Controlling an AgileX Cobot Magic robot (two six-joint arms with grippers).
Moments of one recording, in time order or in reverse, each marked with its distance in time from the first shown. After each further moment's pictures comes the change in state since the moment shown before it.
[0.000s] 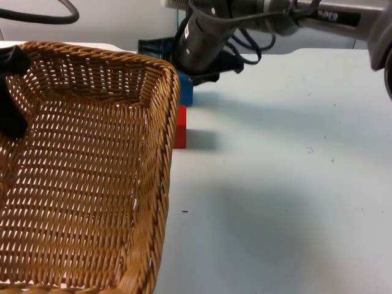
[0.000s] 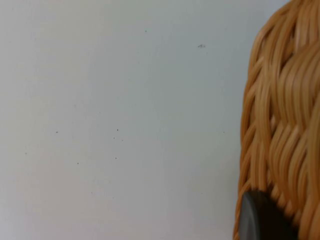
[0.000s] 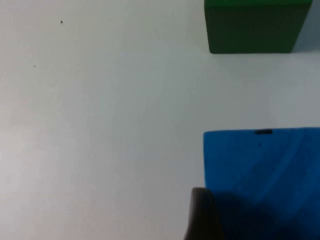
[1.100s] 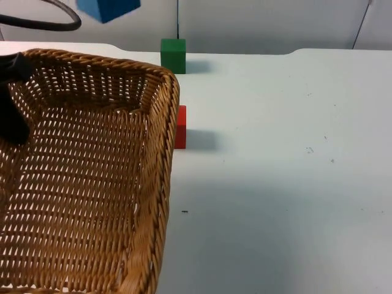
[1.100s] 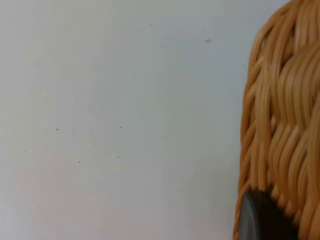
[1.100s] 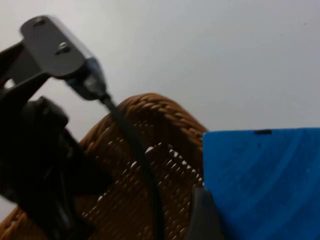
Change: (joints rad) right arm 0.241 -0.440 0.000 0.220 0.478 -0.564; left arm 0.000 0.032 0.000 -0.003 -0.008 0.000
